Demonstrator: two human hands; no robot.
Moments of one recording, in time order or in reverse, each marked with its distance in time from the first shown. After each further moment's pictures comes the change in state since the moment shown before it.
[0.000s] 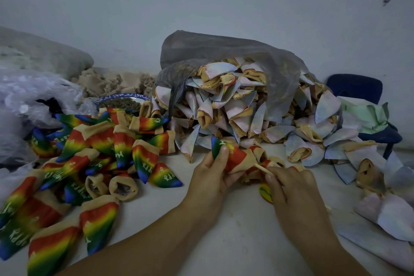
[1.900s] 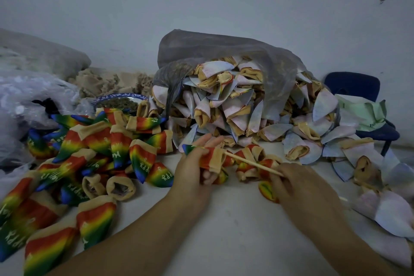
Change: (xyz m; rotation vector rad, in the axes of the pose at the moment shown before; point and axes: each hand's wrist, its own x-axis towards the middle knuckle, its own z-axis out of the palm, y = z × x) left_hand 0.002 0.022 -0.008 0.007 0.105 -0.025; right_hand 0.013 0.016 -0.015 -0.205 -0.091 -0.042
